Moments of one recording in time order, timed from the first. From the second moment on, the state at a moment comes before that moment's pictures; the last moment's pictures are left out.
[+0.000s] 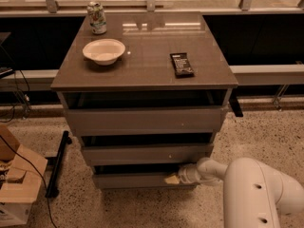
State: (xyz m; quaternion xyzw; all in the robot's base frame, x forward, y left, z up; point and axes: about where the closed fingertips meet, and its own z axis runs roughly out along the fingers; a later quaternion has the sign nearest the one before) arm 0.639 -0.136 0.196 -0.32 0.88 0.21 0.26
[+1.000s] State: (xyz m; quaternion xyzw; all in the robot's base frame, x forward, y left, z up) arm 0.566 -0.118 0.197 -0.37 0.89 0.19 0.20
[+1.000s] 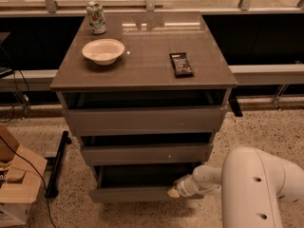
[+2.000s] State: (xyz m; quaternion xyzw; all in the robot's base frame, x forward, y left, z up) arm 0.565 -0.116 0.196 -0.37 0.88 0.19 0.20
